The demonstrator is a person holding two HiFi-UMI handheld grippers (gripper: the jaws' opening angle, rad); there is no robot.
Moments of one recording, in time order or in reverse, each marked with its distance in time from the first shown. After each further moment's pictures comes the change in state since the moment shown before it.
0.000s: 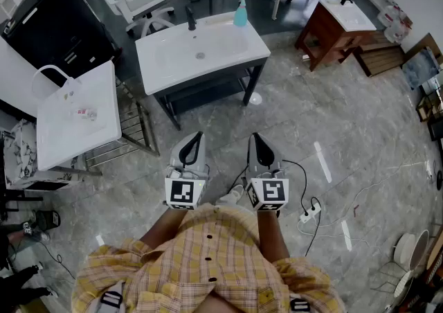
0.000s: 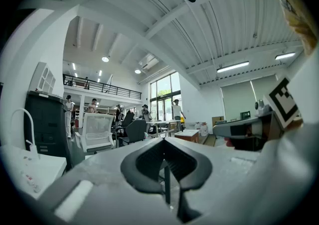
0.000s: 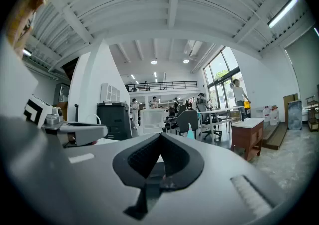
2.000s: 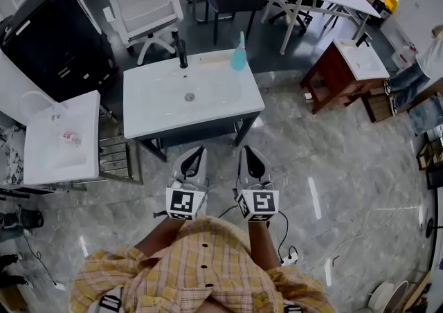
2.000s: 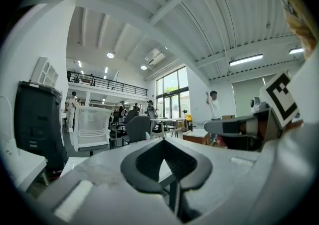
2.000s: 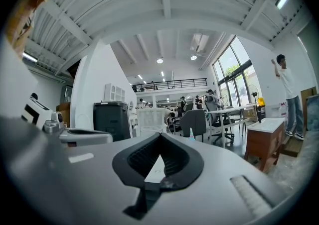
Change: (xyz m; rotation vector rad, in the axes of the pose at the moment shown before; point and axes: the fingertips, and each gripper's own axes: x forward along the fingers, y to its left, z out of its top) left arm 0.239 0.012 -0.018 -0.033 0.039 0.076; right arm 0.201 -0.143 0.014 -0.008 0.007 0.130
